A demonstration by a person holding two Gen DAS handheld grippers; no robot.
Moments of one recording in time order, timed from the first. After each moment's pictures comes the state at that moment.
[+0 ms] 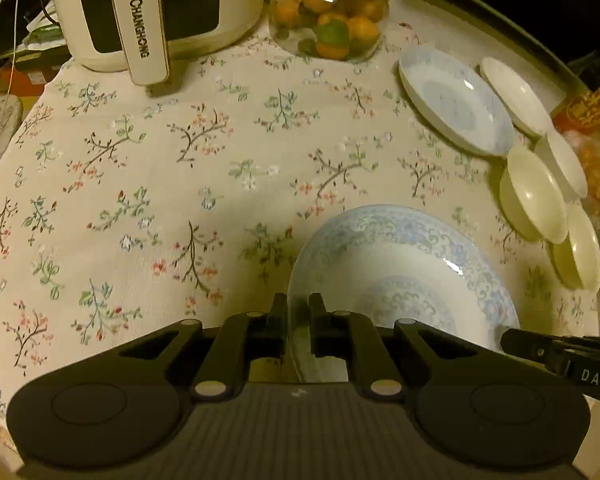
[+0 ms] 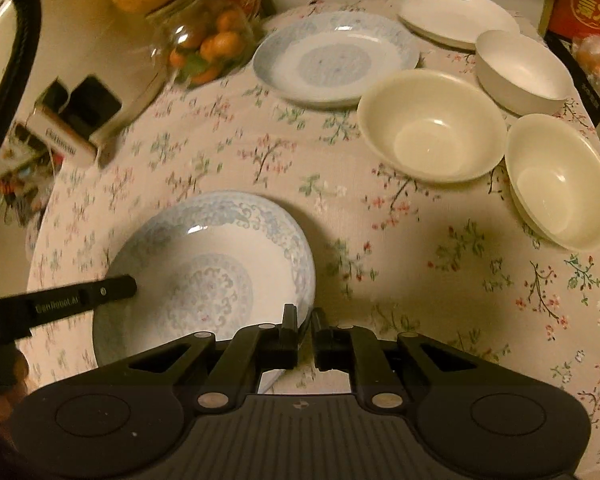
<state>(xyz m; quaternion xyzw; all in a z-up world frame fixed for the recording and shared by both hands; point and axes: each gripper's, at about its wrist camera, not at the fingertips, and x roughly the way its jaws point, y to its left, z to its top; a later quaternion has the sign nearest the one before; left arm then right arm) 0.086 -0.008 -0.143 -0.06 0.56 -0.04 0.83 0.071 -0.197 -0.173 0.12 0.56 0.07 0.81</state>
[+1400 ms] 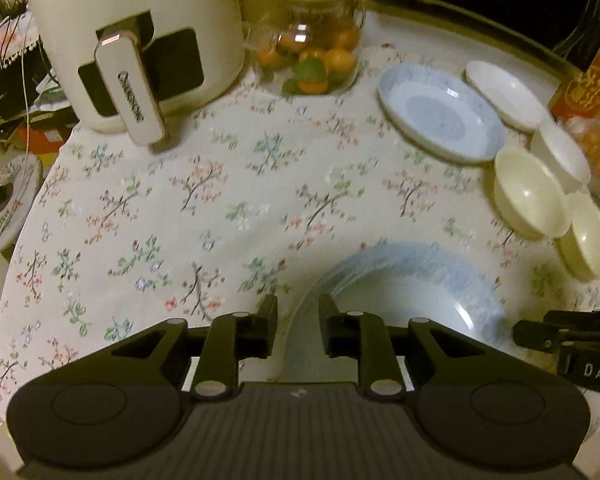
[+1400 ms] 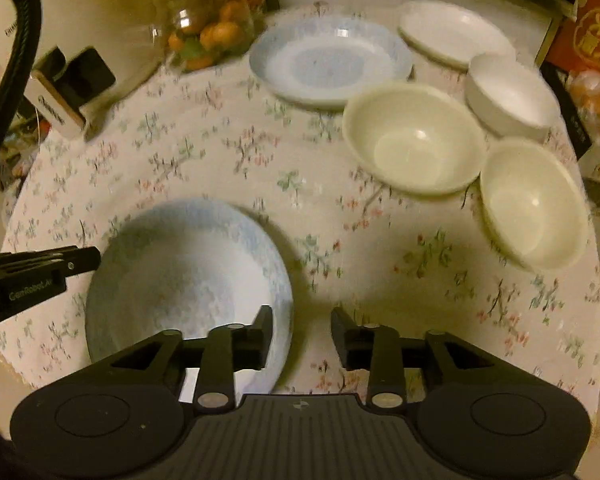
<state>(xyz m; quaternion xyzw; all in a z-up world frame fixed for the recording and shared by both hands) 0.081 -0.039 -0.121 0.01 0.51 -0.02 0.86 0.073 -0.192 -0.158 0.05 0.55 0.06 0.83</state>
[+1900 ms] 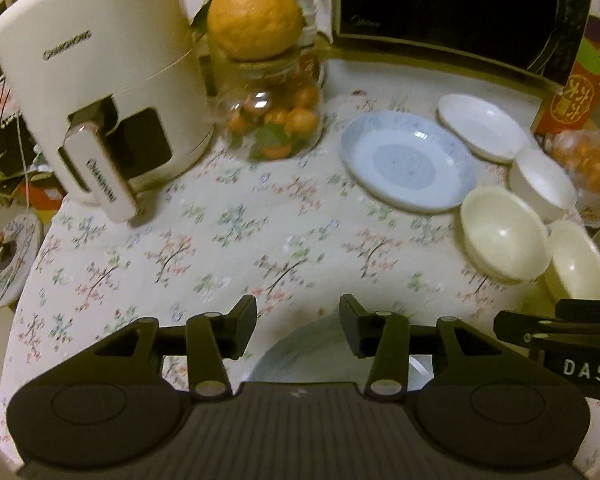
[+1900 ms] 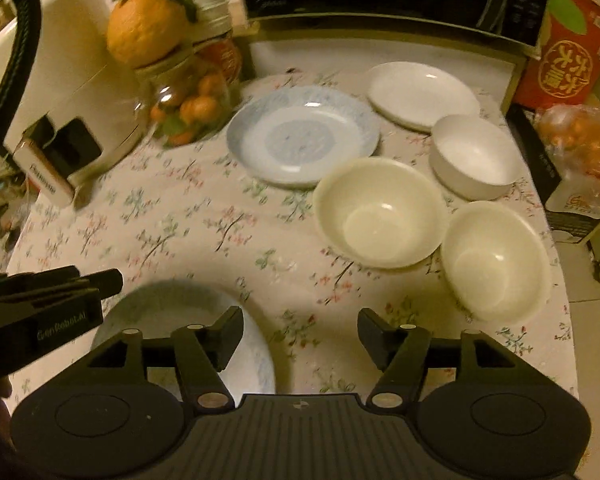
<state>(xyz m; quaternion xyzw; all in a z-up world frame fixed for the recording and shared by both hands) 0.090 -0.083 -0.104 0.05 0.45 -0.02 0.89 0.085 -0.203 -0.132 0.07 0.49 0.01 0.87</state>
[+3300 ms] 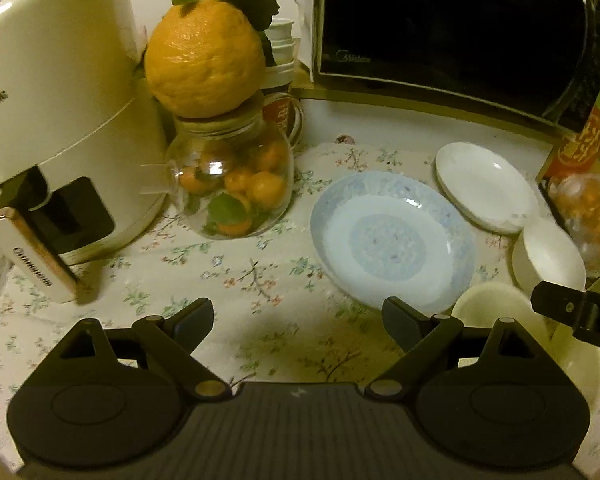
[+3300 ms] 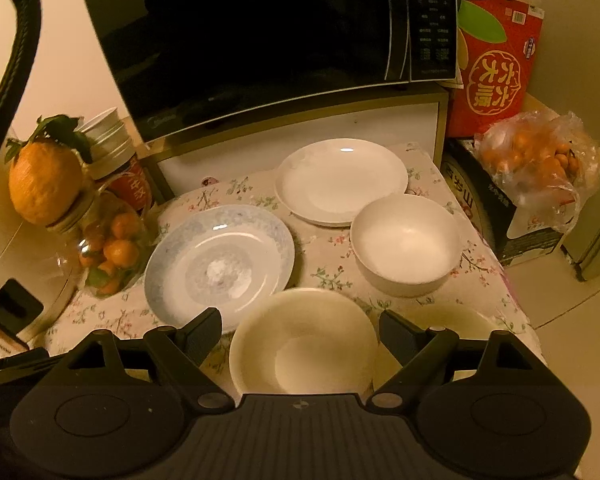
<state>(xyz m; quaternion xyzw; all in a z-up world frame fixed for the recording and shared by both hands) 0.172 -0.113 -0.109 0.02 0.43 -0.03 0.90 0.143 -0.266 -0.126 0.15 0.40 -0.08 0.90</state>
